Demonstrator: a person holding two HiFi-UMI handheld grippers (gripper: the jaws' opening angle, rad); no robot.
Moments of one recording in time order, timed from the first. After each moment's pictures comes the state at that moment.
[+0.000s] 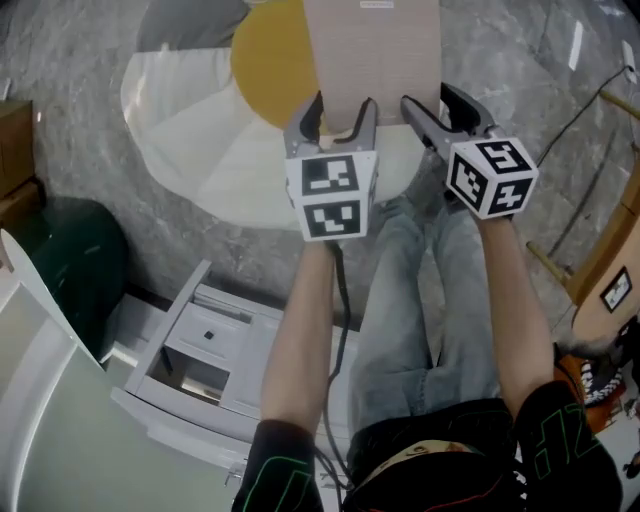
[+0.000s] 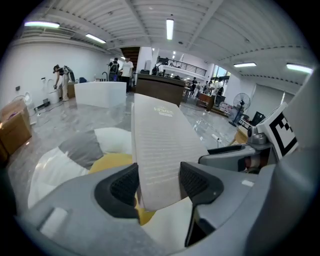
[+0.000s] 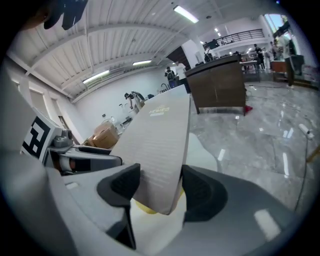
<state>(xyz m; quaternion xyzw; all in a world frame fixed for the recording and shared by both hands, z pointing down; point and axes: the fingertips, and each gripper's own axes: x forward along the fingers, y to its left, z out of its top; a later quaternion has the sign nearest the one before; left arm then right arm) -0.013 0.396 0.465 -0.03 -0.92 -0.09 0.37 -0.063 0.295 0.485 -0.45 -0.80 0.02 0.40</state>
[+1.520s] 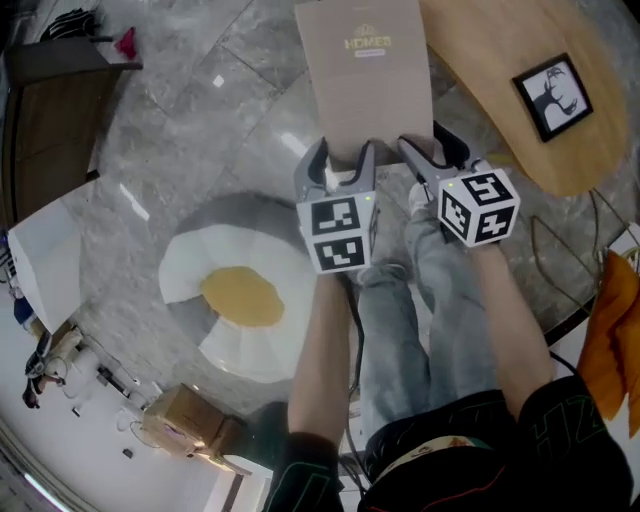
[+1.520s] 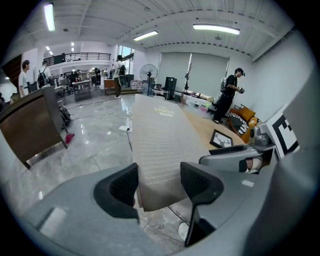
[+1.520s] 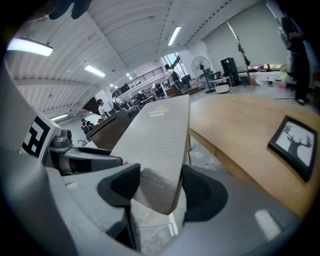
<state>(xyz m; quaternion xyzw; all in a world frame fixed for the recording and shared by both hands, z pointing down) -0.179 -0.281 0.415 0.42 -0.82 0.13 0.37 -0.114 -0.373 0.438 0.01 -0.92 0.23 0.32</state>
